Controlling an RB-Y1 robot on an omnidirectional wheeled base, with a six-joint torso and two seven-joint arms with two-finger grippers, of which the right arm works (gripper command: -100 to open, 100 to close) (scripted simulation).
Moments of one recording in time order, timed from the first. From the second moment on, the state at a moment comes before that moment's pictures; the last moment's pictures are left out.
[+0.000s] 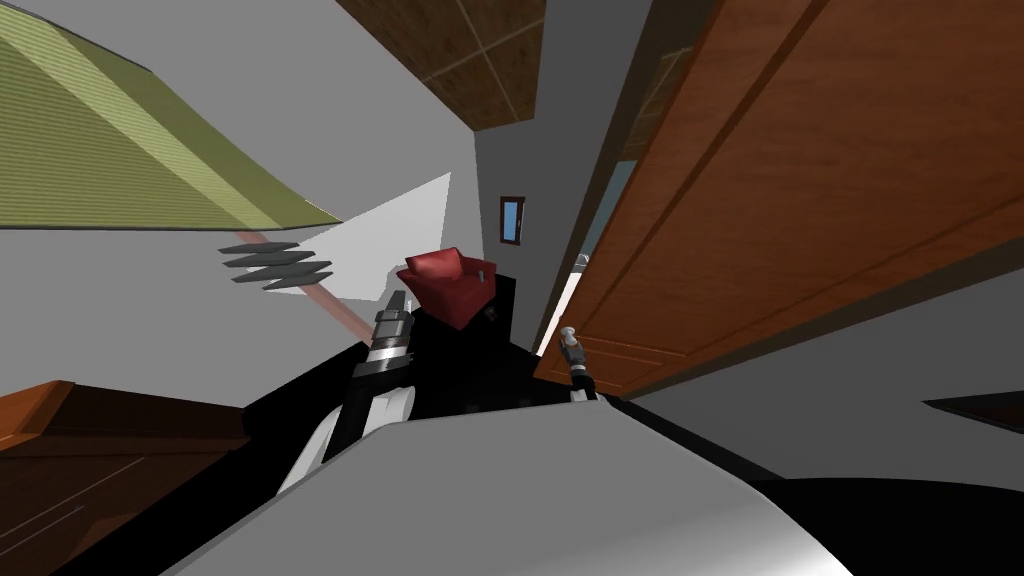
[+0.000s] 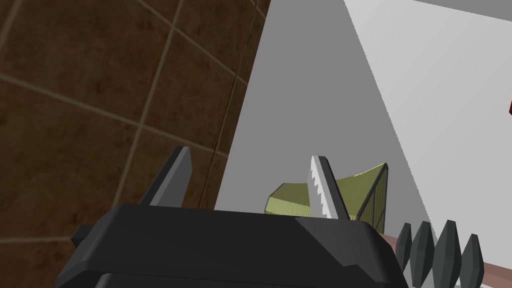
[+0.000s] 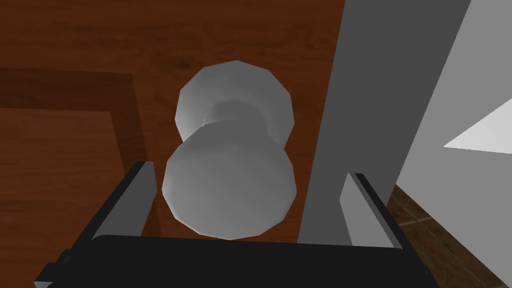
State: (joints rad) arm 0.04 -0.18 -0.27 -0.76 0.08 -0.82 1.31
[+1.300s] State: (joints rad) arm 0.04 -0.19 -0.26 -0.75 0.05 -0.82 1.17
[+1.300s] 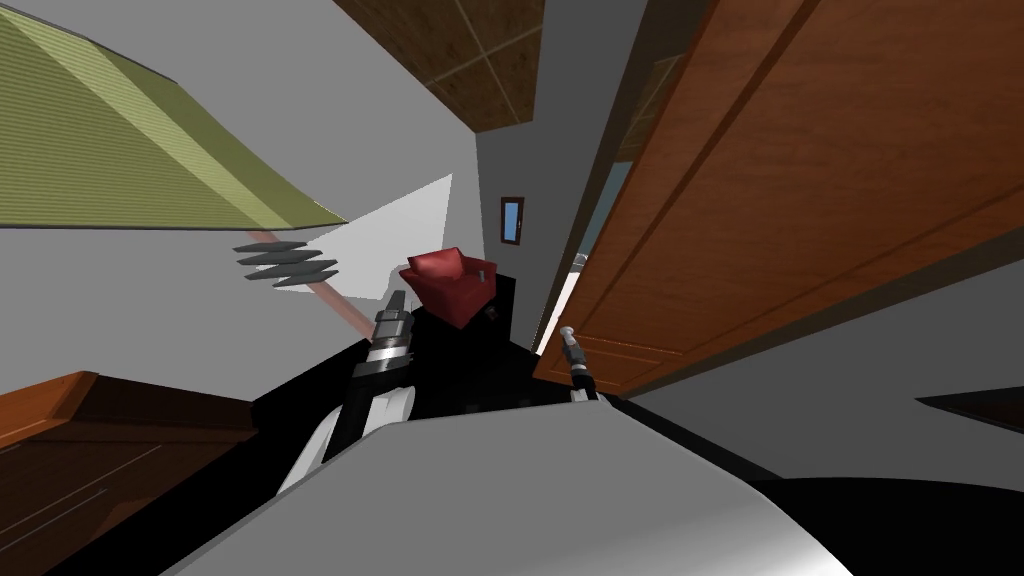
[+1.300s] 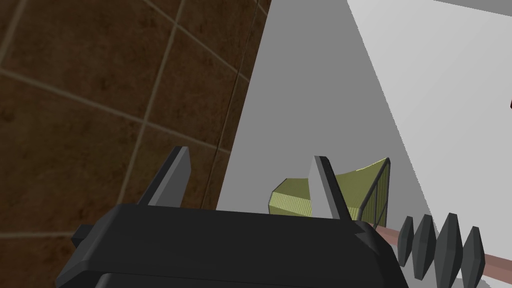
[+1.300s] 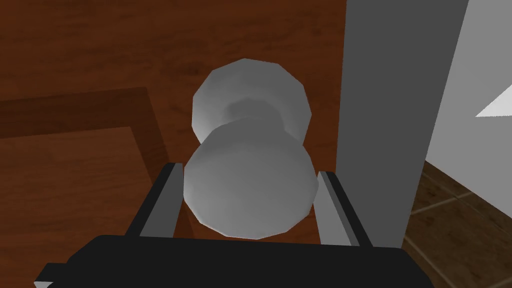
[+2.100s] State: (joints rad) arm 0.04 -0.20 -0.23 -0.76 0.01 -0.82 0.97
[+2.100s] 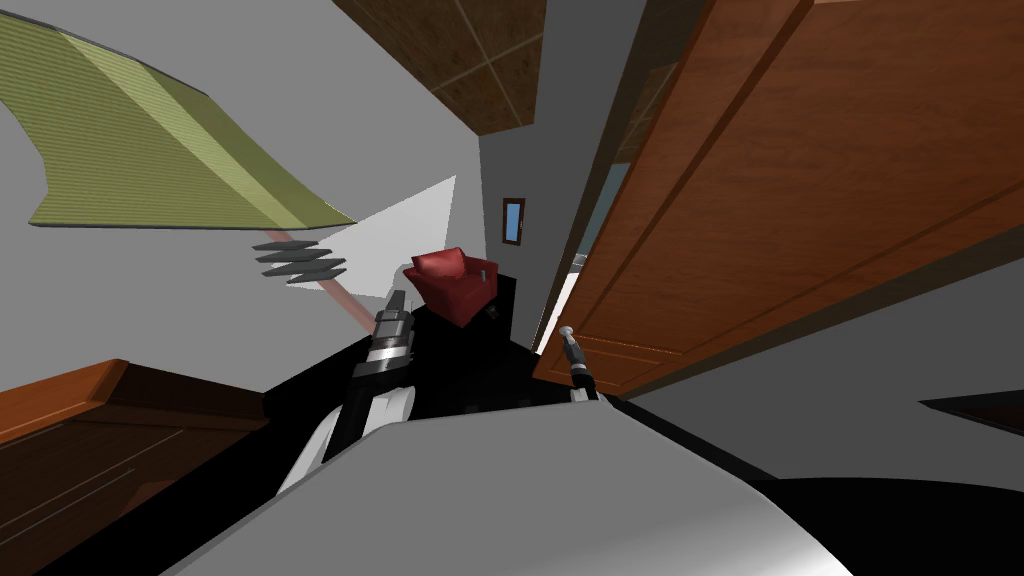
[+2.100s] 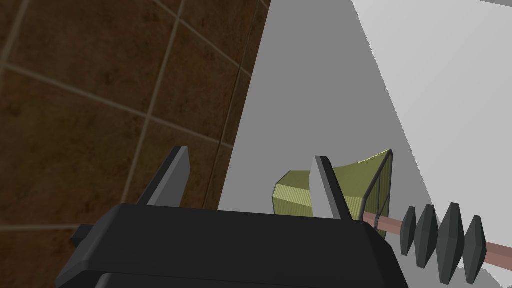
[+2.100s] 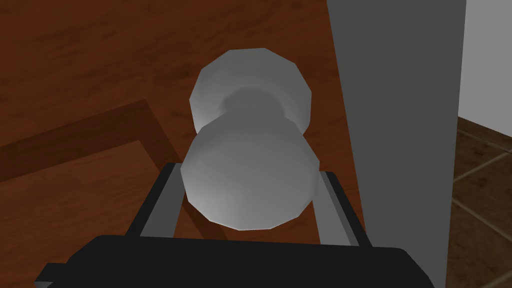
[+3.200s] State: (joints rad) arm 0.03 -0.22 -0.20 -0.75 -0.07 -0.82 0.72
